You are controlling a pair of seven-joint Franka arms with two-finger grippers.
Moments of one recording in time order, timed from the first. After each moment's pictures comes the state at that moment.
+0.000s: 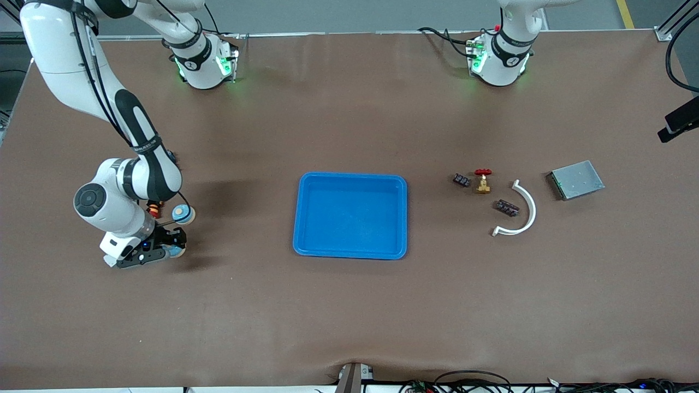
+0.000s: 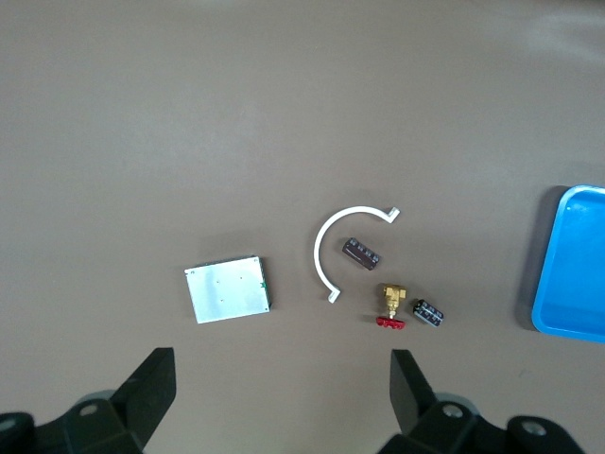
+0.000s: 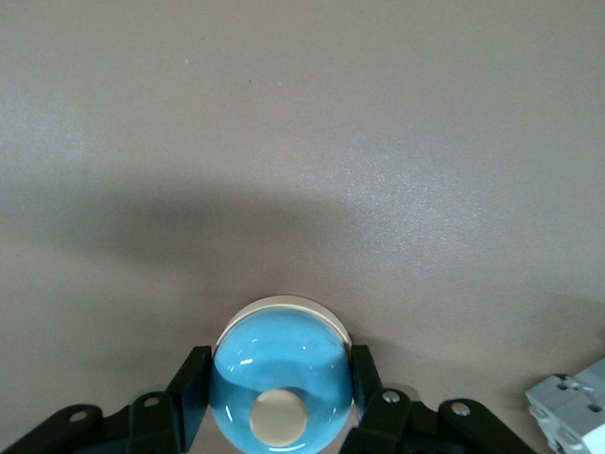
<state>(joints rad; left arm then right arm) 0.09 0.02 -0.01 -1.41 0.00 1.48 -0.01 0.01 0.60 -0.04 -1.93 0.07 2.62 -0.31</state>
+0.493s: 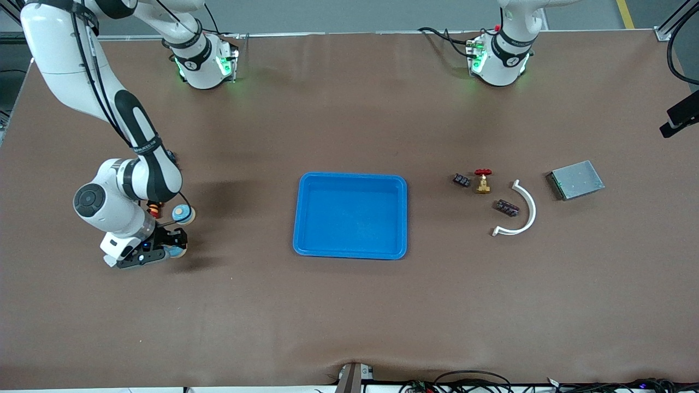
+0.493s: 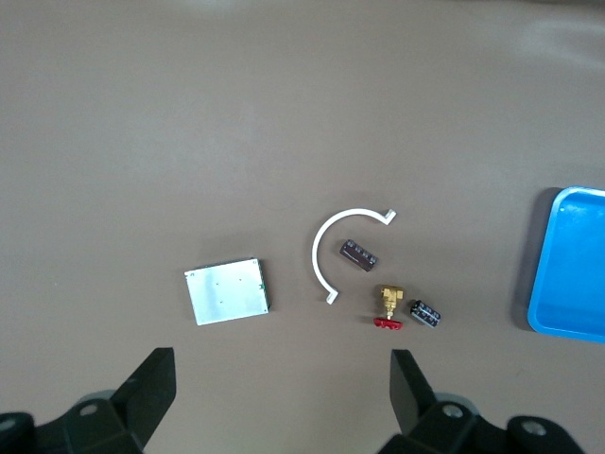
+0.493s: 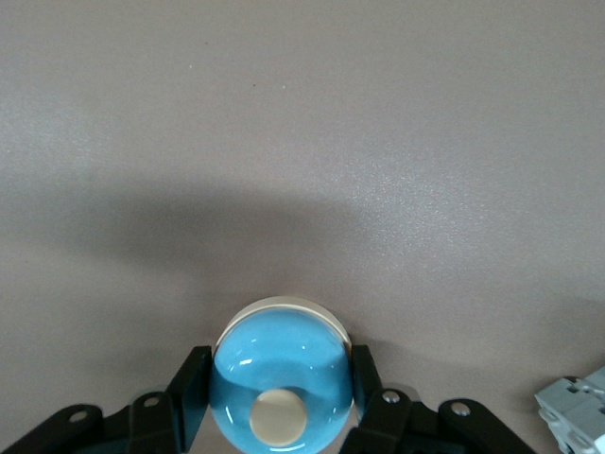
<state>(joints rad) 0.09 0.01 -0.01 -1.41 0.00 1.48 -0.01 0.01 0.60 -0.03 -1.93 0.07 2.62 -0.31</state>
